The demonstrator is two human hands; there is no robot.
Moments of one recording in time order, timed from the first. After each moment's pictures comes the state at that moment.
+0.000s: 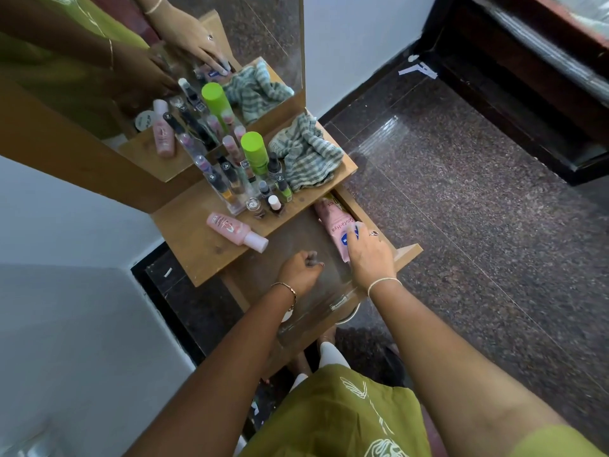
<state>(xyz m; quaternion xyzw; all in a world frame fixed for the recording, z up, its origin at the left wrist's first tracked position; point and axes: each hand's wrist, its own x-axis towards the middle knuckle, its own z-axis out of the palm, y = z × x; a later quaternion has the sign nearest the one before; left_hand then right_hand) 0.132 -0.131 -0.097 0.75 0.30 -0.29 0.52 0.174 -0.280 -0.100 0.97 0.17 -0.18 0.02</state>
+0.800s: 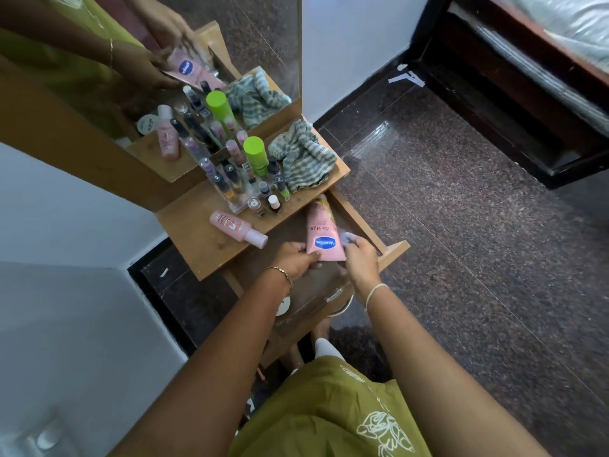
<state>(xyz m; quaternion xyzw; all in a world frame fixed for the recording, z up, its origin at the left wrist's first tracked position) 0.139 -0.127 -0.051 0.64 0.35 -0.30 0.62 0.152 -0.257 -0.064 0.72 -0.32 -0.24 -0.56</state>
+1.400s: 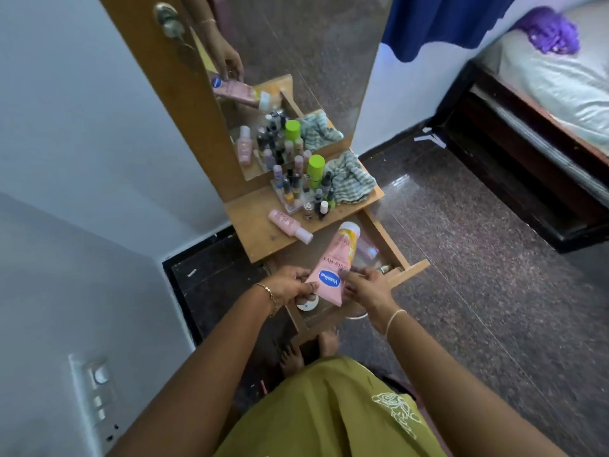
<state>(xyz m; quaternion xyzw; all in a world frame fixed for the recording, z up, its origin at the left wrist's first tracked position) 0.037 -0.051 0.034 0.61 0.26 -0.34 0.66 0.078 -0.229 0.005 0.63 -0.26 -0.33 -0.66</state>
